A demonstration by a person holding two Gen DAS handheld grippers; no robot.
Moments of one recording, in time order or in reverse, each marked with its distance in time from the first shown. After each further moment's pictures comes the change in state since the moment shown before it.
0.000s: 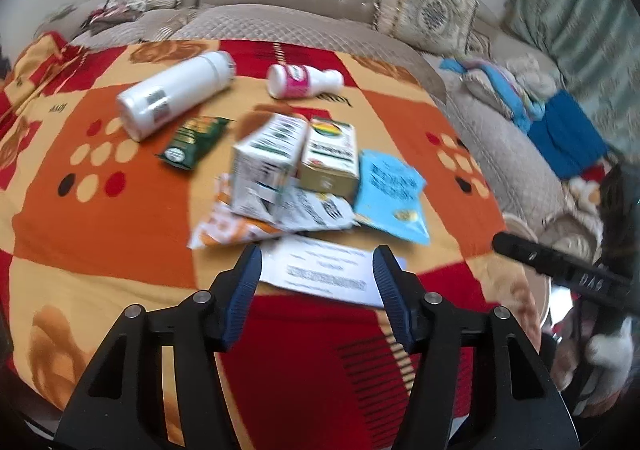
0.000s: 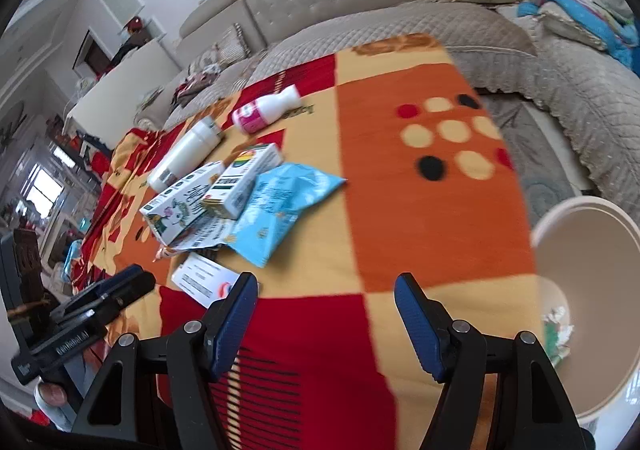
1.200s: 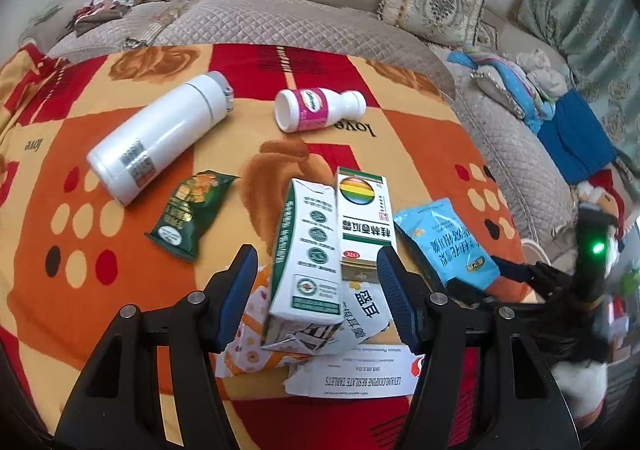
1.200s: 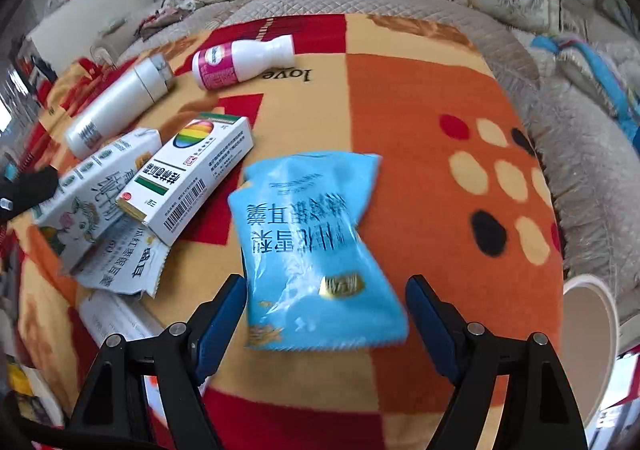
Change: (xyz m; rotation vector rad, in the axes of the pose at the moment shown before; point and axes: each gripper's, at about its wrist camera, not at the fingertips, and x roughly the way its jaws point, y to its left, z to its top) left arm 0.054 0.017 0.080 0.040 0.080 0.002; right arm 0.084 0.012 0.044 -0.115 0.130 -0.197
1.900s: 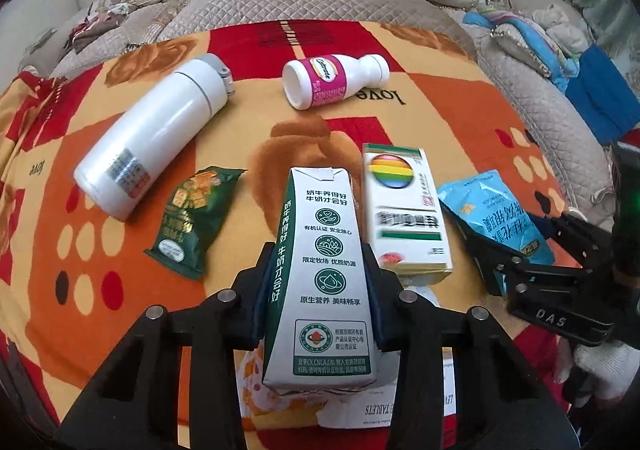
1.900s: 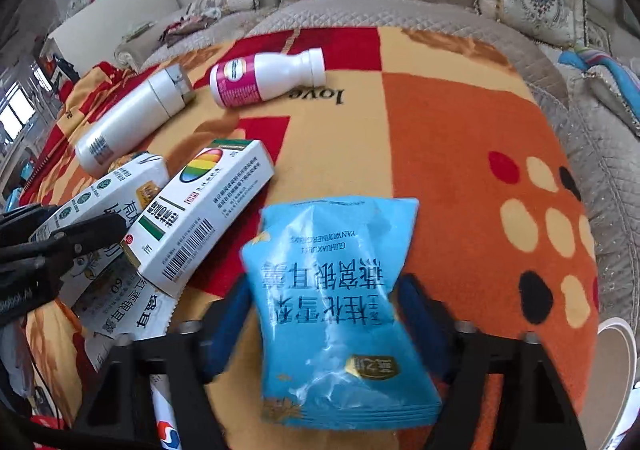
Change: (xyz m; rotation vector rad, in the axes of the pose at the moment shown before) left arm 0.037 0.001 0.004 0.085 0.068 0.121; right arm 0.028 0.017 0.023 -0.088 -0.063 0.028
